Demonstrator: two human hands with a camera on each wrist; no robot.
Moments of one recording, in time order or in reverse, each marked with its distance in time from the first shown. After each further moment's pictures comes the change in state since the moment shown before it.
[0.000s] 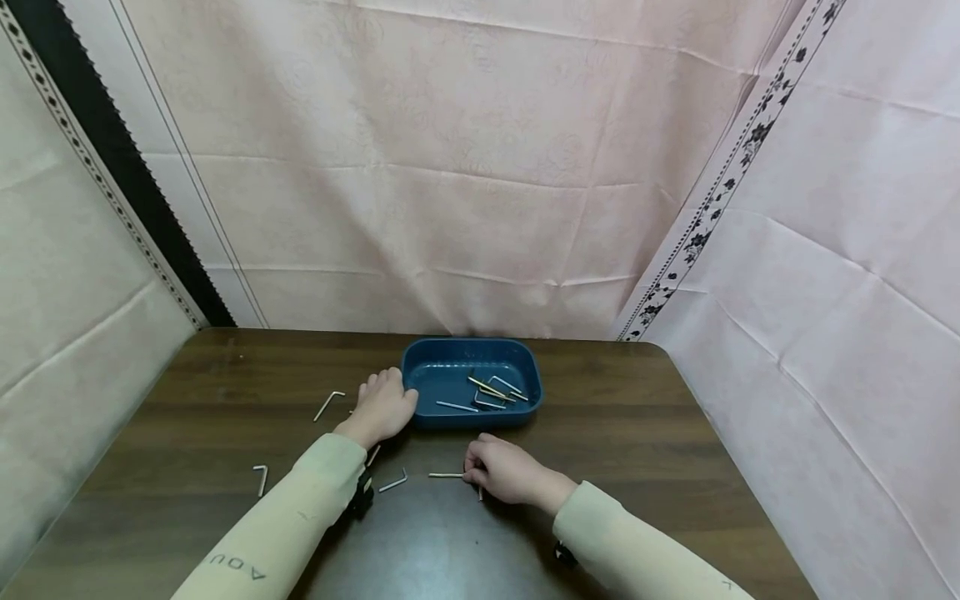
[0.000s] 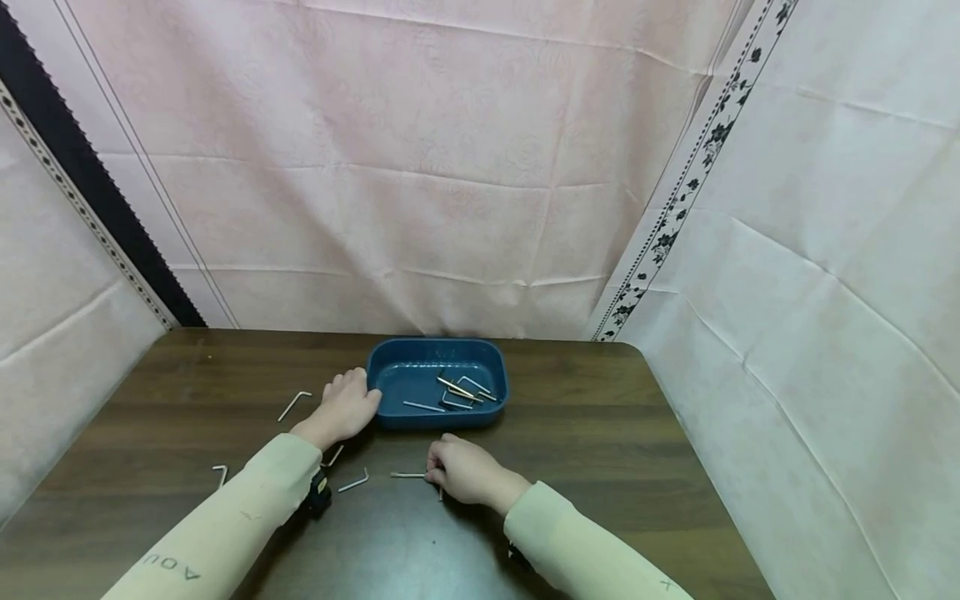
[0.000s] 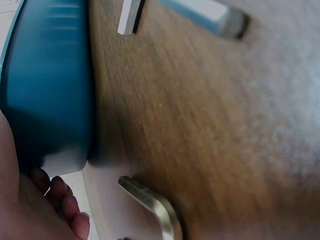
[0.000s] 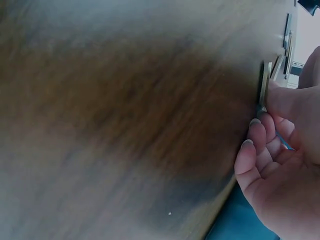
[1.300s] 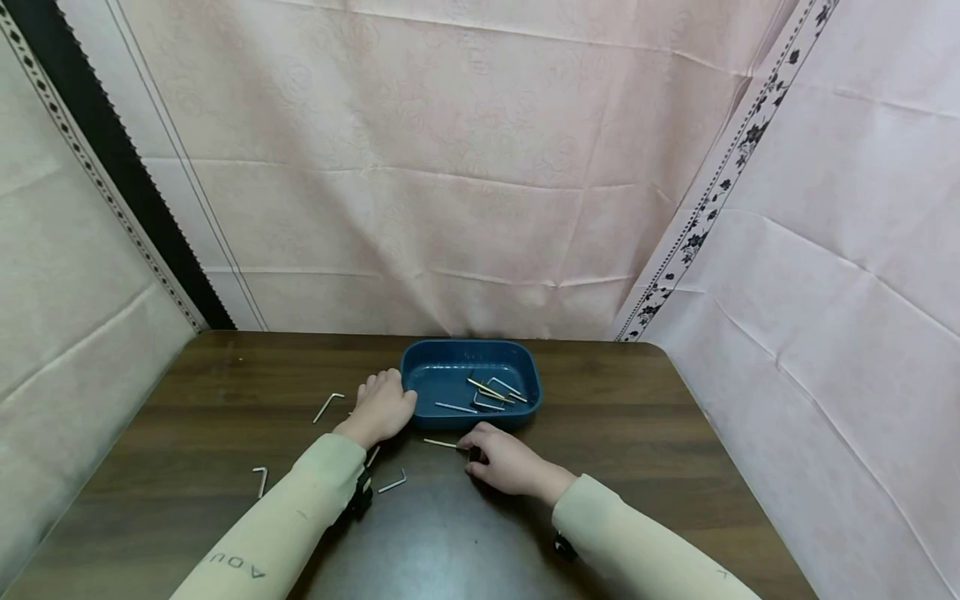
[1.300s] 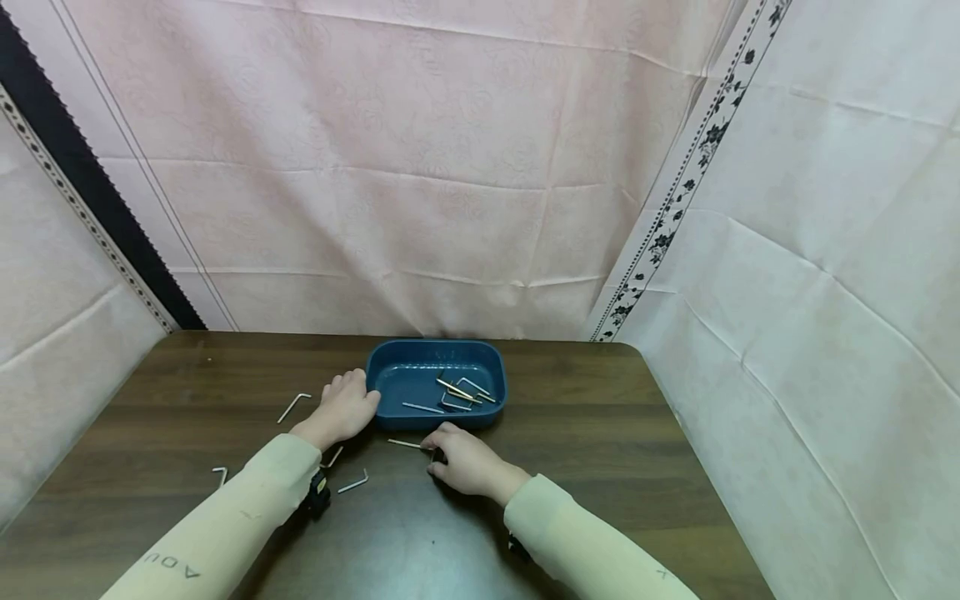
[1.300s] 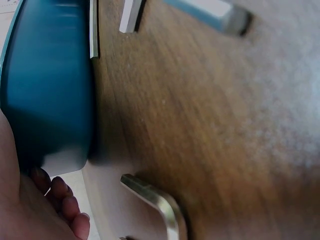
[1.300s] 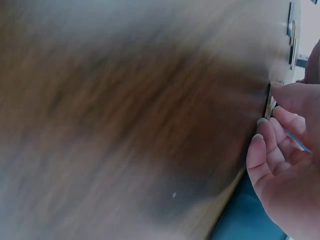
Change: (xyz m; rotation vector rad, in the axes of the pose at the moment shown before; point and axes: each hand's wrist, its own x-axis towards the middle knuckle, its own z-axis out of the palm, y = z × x) left_hand -0.001 0.002 -0.002 0.009 -0.009 -0.004; right_hand 0.008 0.012 -0.006 0.060 0.034 -0.023
